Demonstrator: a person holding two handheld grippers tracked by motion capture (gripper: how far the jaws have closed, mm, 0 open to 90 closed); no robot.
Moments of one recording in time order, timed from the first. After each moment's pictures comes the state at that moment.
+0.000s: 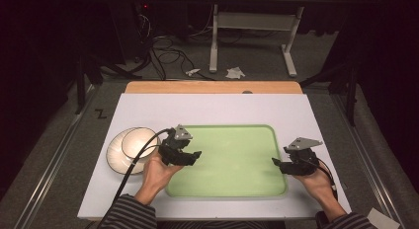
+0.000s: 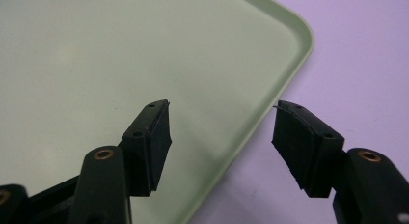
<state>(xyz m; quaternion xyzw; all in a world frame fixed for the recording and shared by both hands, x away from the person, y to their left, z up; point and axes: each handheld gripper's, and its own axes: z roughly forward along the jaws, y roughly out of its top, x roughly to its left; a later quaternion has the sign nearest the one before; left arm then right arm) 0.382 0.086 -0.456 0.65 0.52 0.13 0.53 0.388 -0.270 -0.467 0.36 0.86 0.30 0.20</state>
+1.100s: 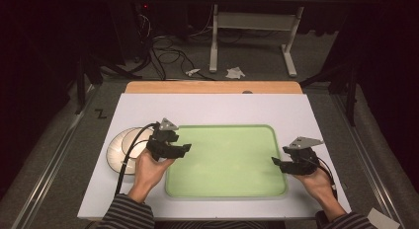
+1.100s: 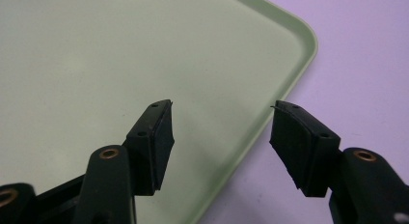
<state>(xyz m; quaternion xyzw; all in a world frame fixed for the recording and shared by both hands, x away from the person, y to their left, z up) 0.393 0.116 -0.439 0.60 0.58 0.13 0.54 0.389 -0.271 -0.464 0.37 0.86 0.31 0.19</state>
